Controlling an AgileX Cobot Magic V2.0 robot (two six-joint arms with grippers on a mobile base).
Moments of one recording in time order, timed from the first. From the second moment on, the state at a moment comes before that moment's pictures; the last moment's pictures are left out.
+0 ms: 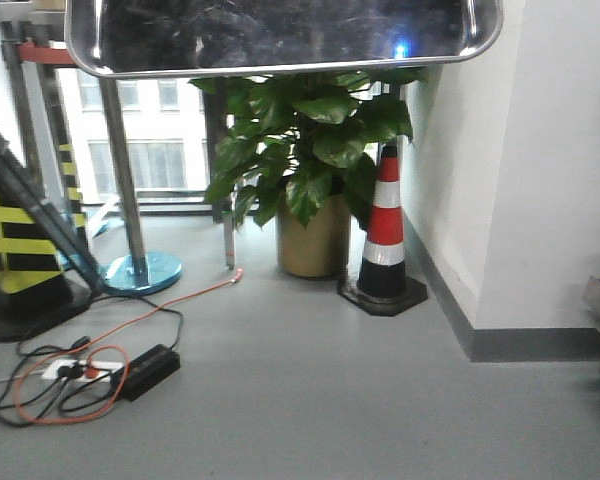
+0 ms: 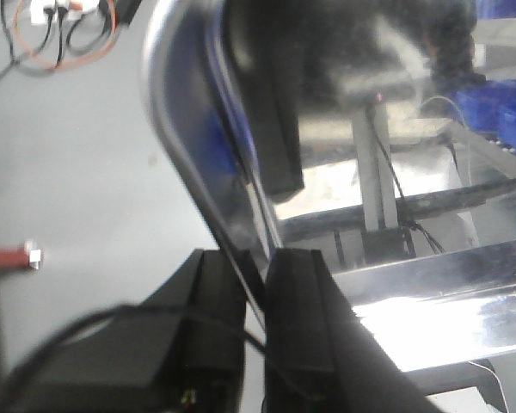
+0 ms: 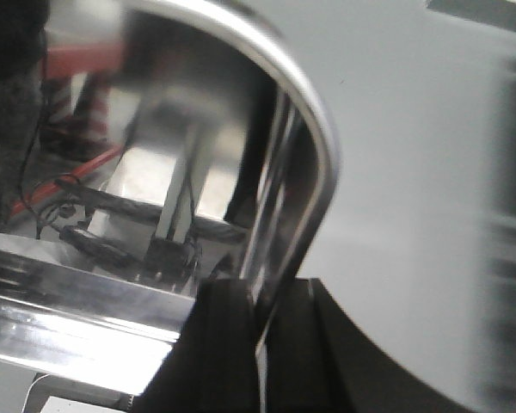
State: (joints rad) left arm -0.72 1.53 -1.66 0.33 1.26 -0.40; right arm 0.66 1.51 -1.68 -0.27 1.26 0.46
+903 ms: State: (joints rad) left arm -0.72 1.53 -1.66 0.33 1.26 -0.40; right arm 0.66 1.51 -1.68 -0.27 1.26 0.46
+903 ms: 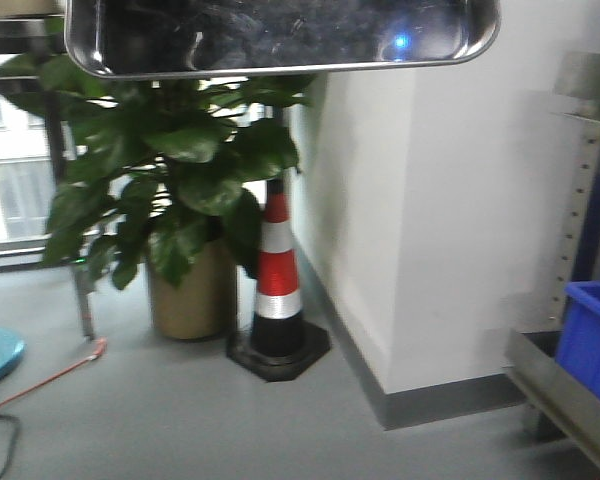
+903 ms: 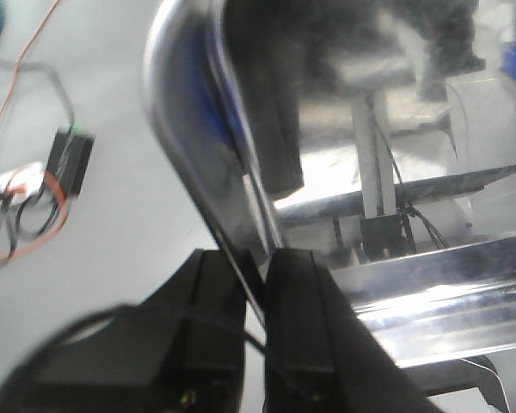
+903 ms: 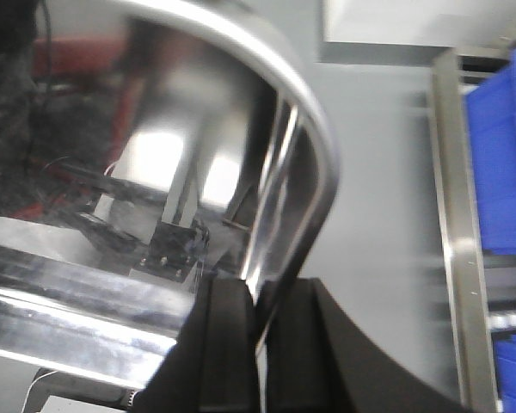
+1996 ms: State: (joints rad) left arm -0.72 1.54 -1.66 0.33 1.26 -0.40; right arm 0.66 1.51 -1.68 -0.27 1.26 0.46
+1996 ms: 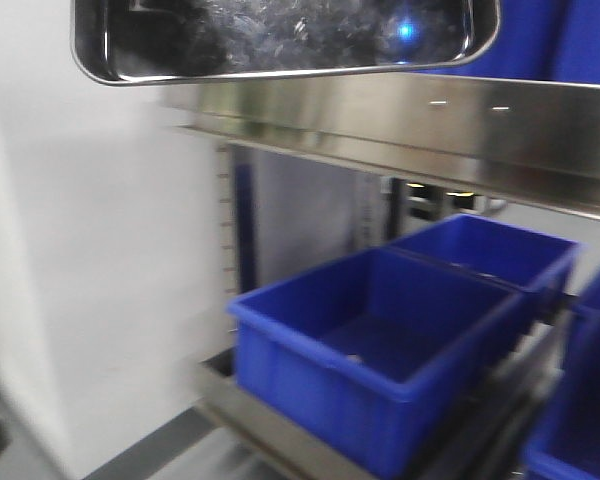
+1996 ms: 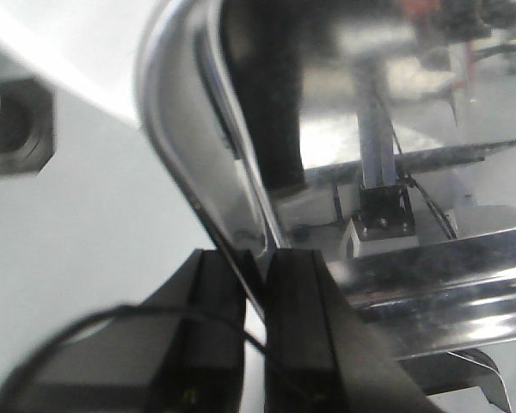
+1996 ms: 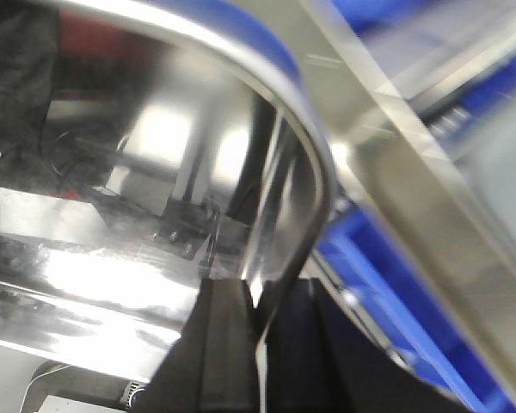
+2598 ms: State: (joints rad) left arm -0.72 1.54 -1.66 0.33 1.26 -0.40; right arm 0.66 1.51 -1.68 -0.27 1.26 0.46
